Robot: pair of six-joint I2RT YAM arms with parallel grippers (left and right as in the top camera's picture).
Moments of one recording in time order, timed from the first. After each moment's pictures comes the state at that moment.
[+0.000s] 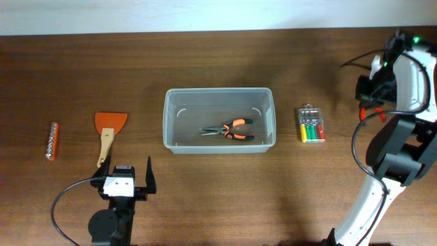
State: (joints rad) left arm 0.00 0.01 0.04 -0.13 0.01 0.11; right arm -0.34 2.30 2.17 -1.46 0.00 -0.03
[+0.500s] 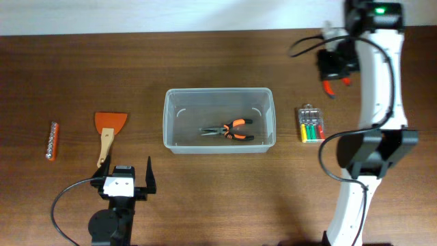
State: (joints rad) left arm 0.00 0.01 0.04 -0.13 0.01 0.11; right arm -0.03 2.29 2.54 -1.69 -0.10 -0.20
